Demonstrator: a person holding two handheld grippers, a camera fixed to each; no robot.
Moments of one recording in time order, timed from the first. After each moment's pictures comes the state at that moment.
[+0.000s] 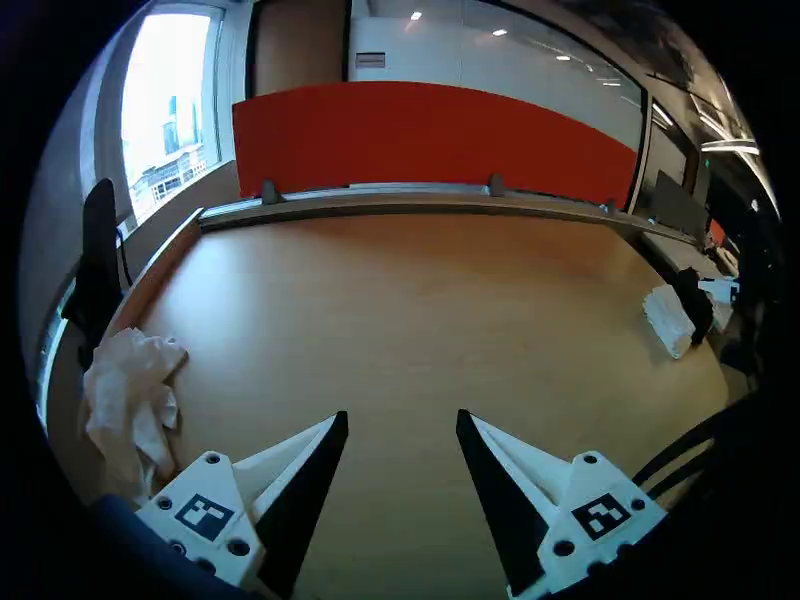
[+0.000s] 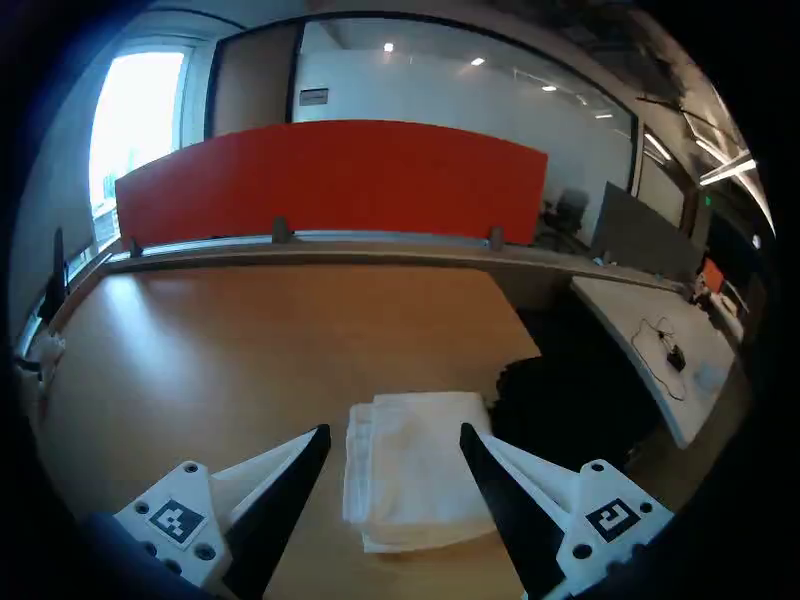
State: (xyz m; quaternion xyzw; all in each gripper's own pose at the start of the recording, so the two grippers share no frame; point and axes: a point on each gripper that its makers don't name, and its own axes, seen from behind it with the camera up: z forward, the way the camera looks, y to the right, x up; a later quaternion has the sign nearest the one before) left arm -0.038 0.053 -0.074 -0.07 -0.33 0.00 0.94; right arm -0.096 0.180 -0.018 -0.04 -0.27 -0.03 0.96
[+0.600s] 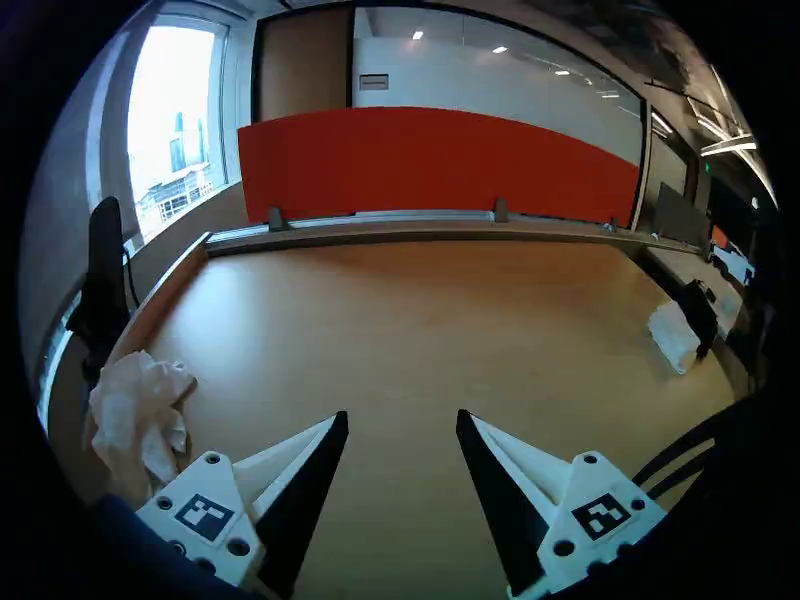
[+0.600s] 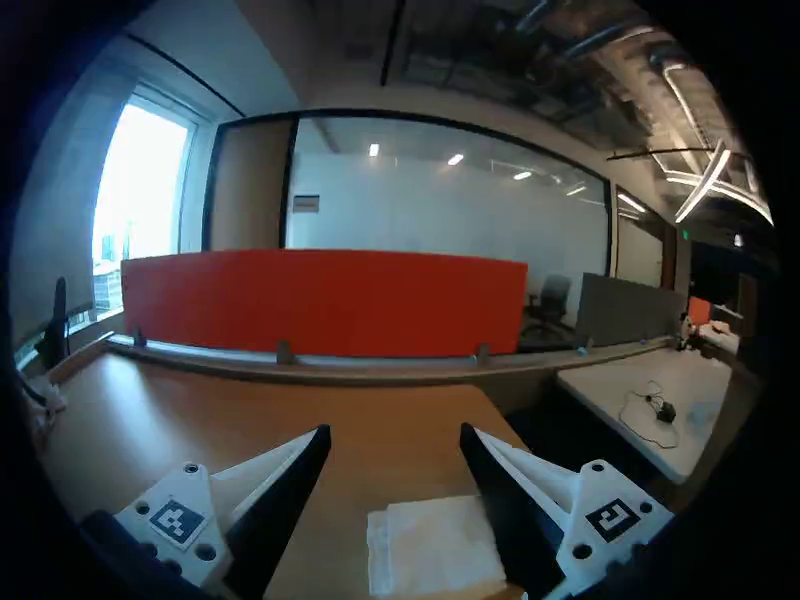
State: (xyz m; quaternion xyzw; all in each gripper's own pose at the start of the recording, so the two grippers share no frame) left arm -0.017 0.047 -0.054 -0.06 -0.29 0.00 0.96; right arm 0.018 0.153 0.001 -0.05 -0.08 -0.03 1.00
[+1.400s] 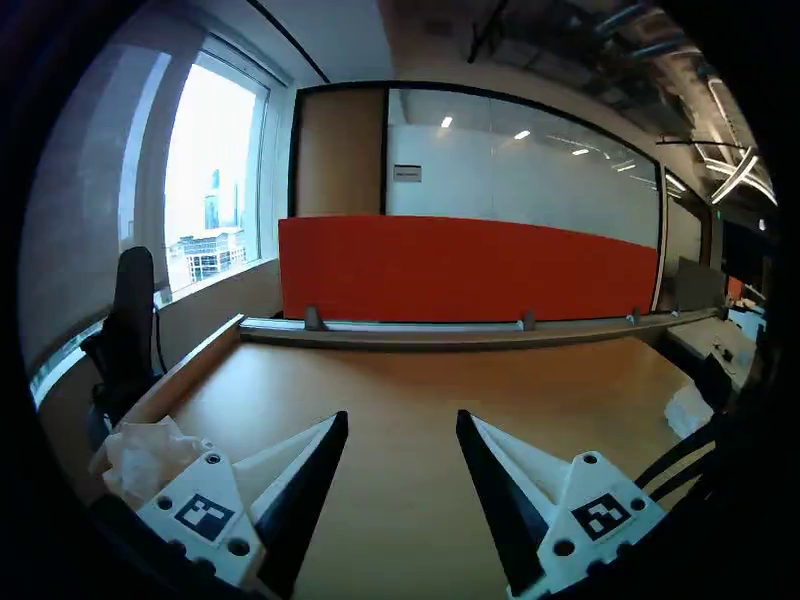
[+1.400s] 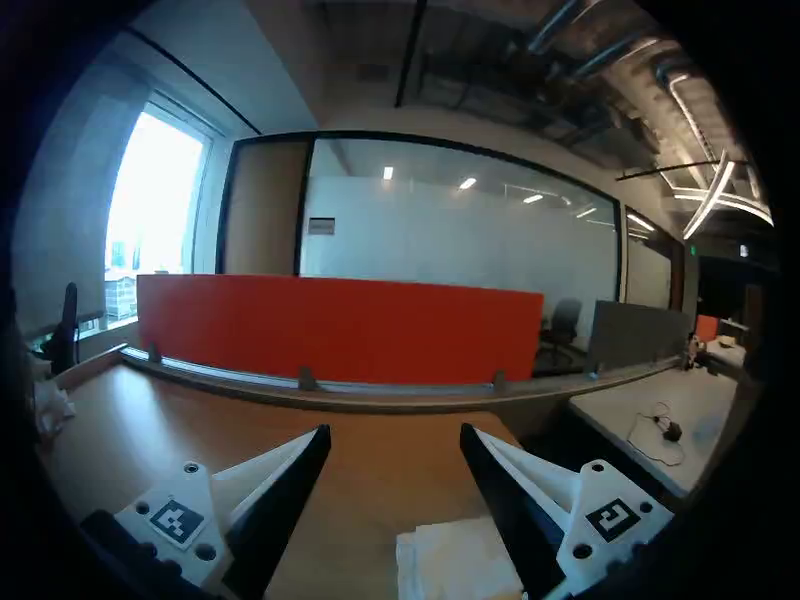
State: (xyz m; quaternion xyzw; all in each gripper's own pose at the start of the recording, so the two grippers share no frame) left arm 0.079 0.015 -0.004 0.00 -0.13 -0.03 0.99; right arm 0.047 0.106 0.002 -0.03 -0.05 -0.03 1.00
